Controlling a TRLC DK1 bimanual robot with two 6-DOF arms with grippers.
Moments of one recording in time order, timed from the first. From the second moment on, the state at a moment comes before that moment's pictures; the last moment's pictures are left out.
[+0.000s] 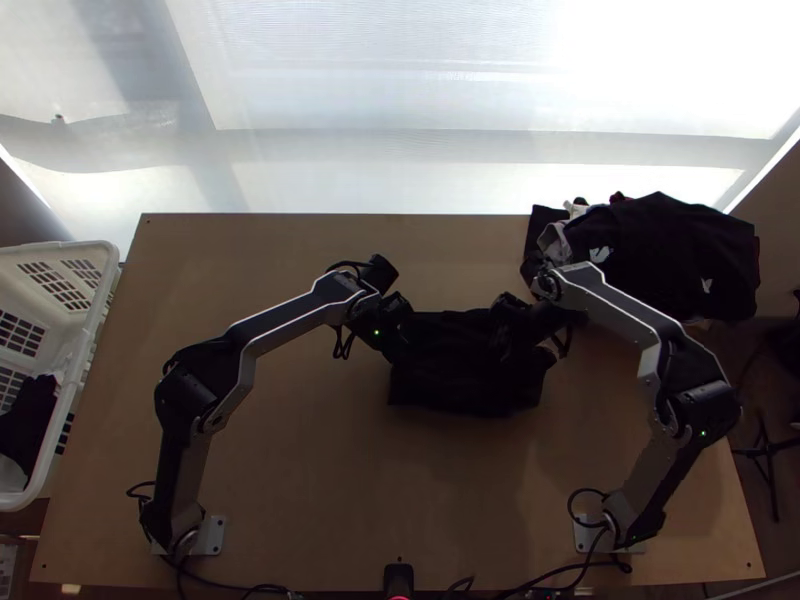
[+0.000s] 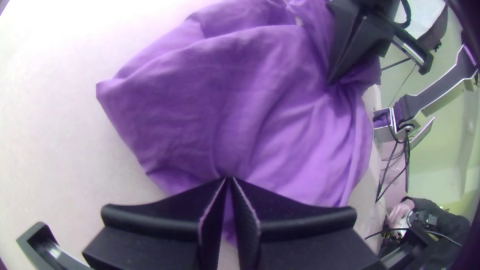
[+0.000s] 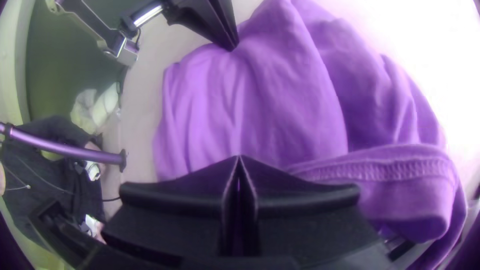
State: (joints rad) left arm -0.64 2.18 1.64 -0.76 0.51 0.17; right arm 0.28 1.91 1.31 -1.03 -0.72 -0.76
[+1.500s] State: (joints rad) left arm -0.17 1.59 1.65 -0.96 0.62 0.26; right arm 0.87 1.28 0.97 -0.73 0.29 -0.48
